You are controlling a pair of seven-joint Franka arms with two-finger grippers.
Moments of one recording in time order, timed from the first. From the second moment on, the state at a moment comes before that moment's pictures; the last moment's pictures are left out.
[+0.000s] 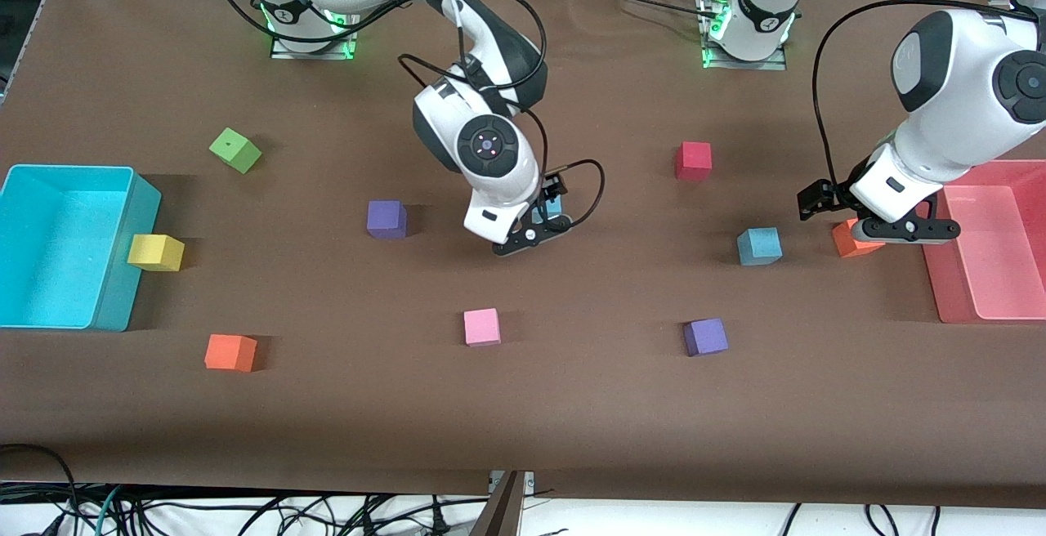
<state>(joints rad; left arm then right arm) 0.01 0.06 -0.07 -2.00 -0.01 2.04 -0.05 0.69 0.79 0.04 -1.12 0.17 1.84 0.22</state>
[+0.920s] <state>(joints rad) -0.01 0.26 -0.07 -2.02 -0.01 2.17 -0.05 0.64 0.51 0.11 -1.89 0.77 2.63 -0.75</state>
